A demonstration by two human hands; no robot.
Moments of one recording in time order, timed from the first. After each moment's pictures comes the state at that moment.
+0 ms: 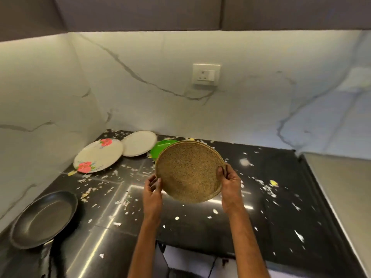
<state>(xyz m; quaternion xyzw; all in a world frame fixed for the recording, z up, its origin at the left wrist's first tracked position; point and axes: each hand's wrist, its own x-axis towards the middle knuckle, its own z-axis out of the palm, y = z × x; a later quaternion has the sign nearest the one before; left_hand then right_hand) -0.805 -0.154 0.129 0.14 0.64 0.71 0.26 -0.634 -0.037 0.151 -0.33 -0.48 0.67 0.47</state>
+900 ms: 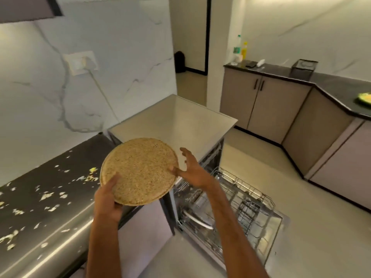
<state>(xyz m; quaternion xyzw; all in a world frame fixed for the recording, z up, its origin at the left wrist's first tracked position) -0.411 -0.125 0.171 0.28 0.51 0.50 0.65 -0.166 -0.172 0.165 -0.64 -0.52 0.40 0.39</state>
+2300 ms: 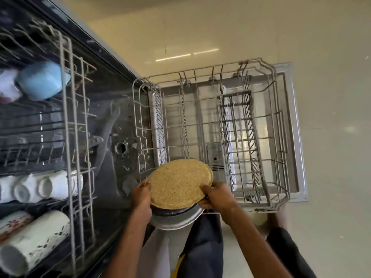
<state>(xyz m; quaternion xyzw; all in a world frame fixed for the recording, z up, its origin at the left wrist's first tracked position) -0.077 0.042 -0.432 0.51 0.72 -0.10 0.46 -0.017 -0.163 -0.433 -0.60 0.32 0.54 0.51</state>
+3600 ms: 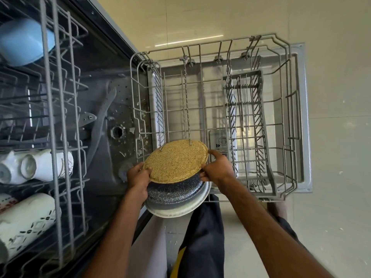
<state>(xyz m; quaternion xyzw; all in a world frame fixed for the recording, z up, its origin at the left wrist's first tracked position) -0.093 0.062 -0.470 0.54 0.68 -0.10 0.49 0.005 -0.143 -0.458 -0.65 0.28 0.51 0.49</state>
